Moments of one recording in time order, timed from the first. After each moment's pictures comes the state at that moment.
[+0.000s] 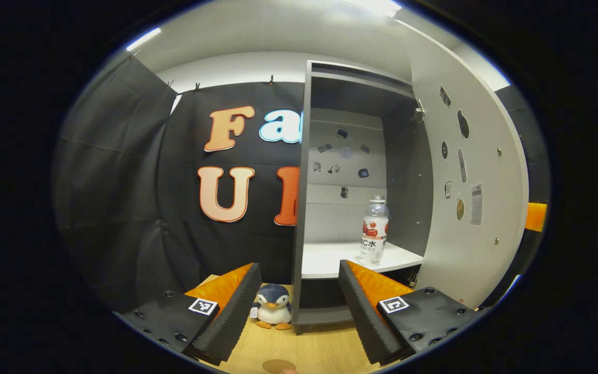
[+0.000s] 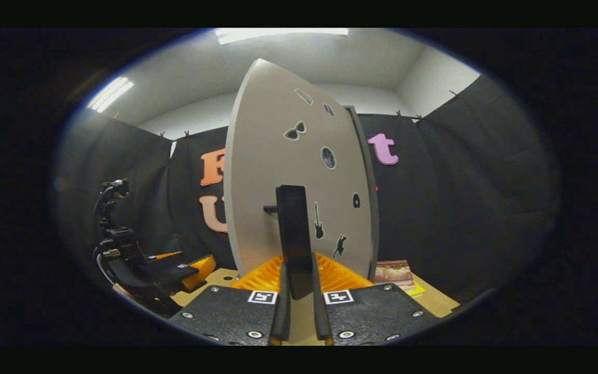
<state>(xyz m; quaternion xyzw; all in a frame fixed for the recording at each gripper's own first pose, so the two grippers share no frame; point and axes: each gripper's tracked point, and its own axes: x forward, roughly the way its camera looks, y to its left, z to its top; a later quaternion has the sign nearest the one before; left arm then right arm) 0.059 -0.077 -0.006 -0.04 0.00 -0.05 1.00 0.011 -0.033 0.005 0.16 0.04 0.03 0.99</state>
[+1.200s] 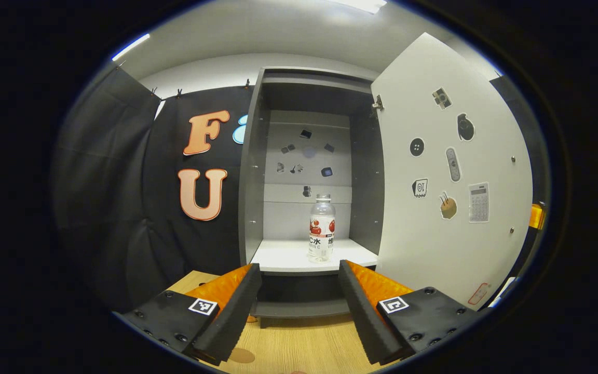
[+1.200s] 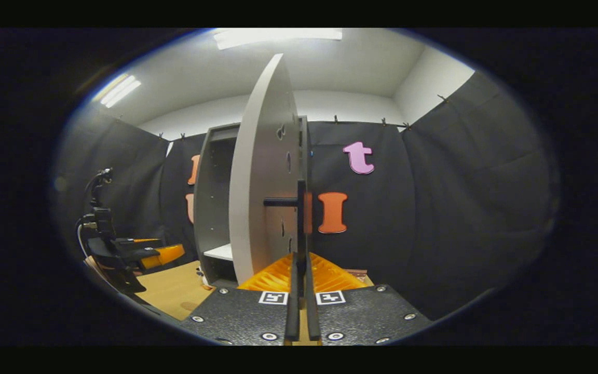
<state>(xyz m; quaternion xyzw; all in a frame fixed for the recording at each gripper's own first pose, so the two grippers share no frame) 0.023 -0.195 0.001 -0.04 0.00 -0.07 1.00 -0.012 -0.190 -0.037 0.11 0.02 0.05 0.99</state>
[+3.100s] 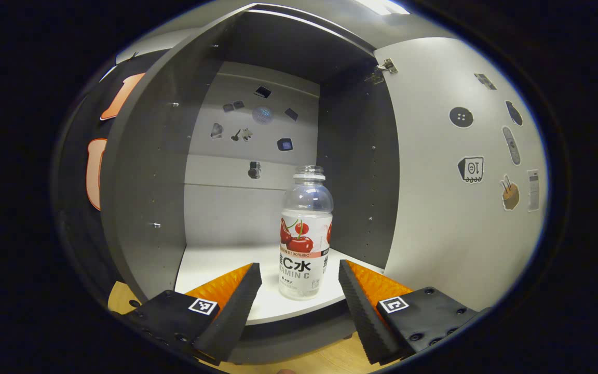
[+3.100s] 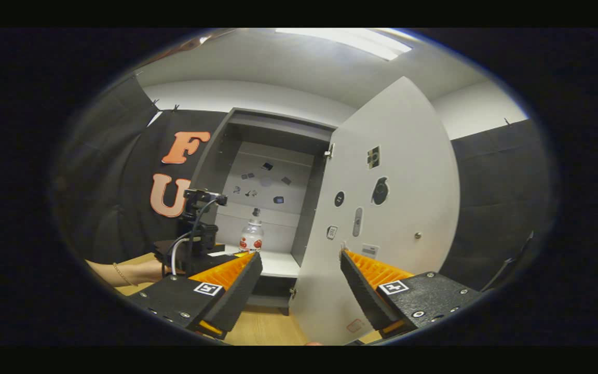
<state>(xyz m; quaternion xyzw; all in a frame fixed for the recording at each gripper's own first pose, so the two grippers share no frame) 0.251 -0.256 -0.053 -0.05 0.03 -0.28 0.96 0.041 -0.033 0.005 0.00 0.03 -0.09 1.00</state>
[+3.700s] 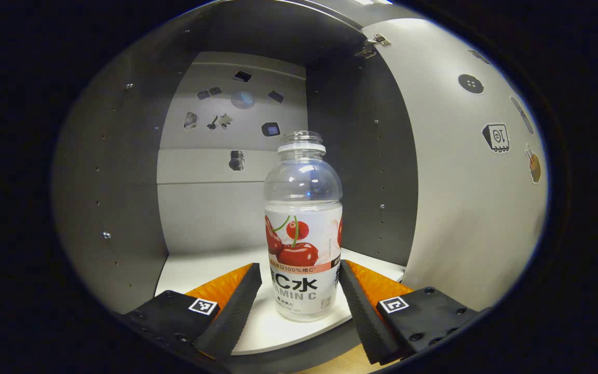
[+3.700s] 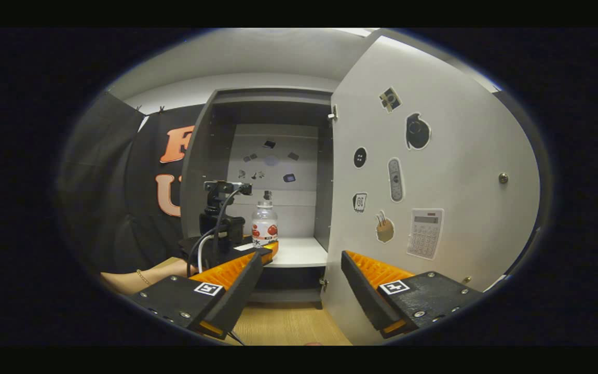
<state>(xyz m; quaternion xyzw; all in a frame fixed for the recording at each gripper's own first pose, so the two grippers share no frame) 0.293 -0.294 -0.075 -0.01 0.03 -0.31 0.95 0.092 -0.028 -0.054 0.08 0.09 -0.07 0.99</state>
